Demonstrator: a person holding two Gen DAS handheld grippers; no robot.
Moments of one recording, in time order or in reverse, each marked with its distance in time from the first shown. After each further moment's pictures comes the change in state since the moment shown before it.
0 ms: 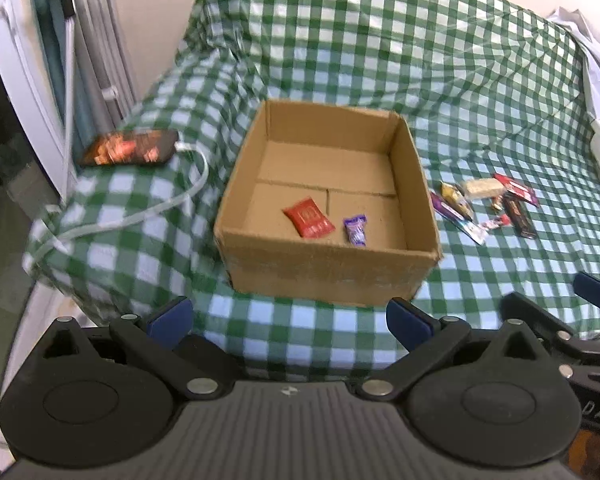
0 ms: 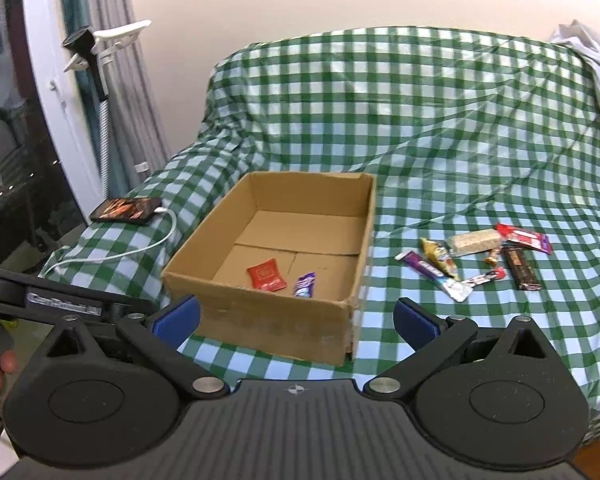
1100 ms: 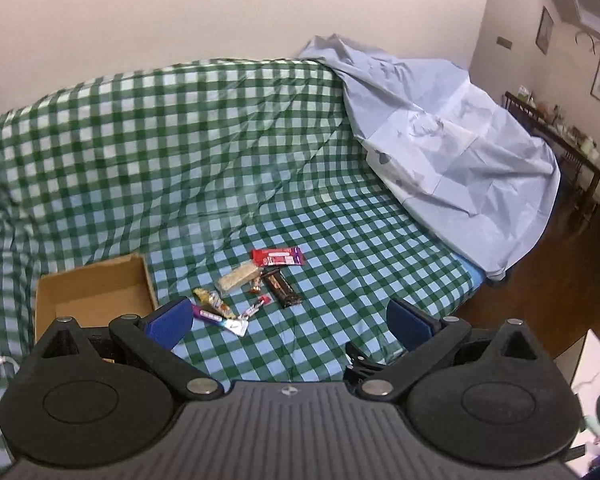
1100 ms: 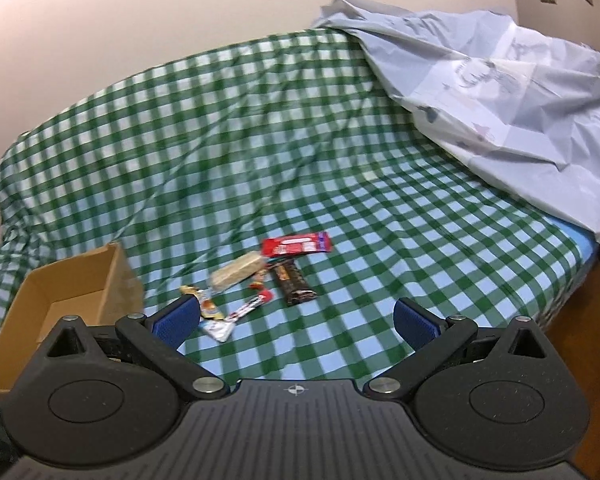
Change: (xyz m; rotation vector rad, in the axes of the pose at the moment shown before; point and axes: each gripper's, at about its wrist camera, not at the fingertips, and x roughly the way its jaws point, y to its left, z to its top) left arm -0.156 -0.213 0.152 0.356 -0.121 -0.532; right arm -0.041 -0.224 0.000 0.338 -0.097 -0.462
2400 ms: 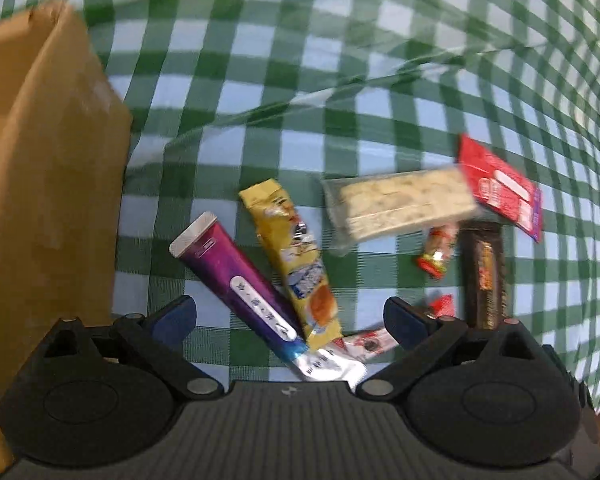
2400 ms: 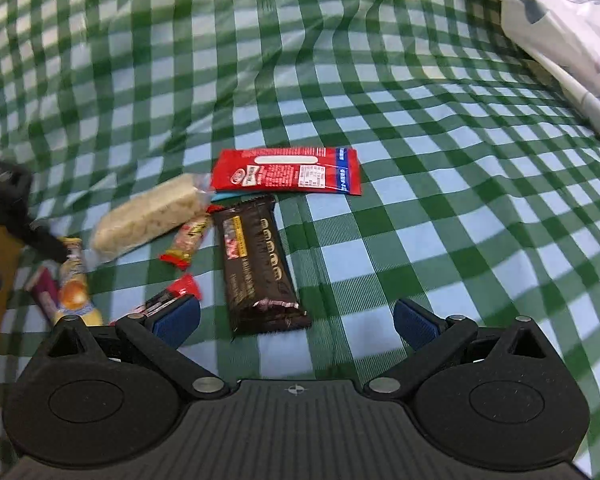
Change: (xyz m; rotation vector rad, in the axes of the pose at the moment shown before) left arm 0.546 0.189 -0.064 -0.491 0.568 0.250; right arm 0.353 -0.010 -0.005 -0.134 0.277 0.026
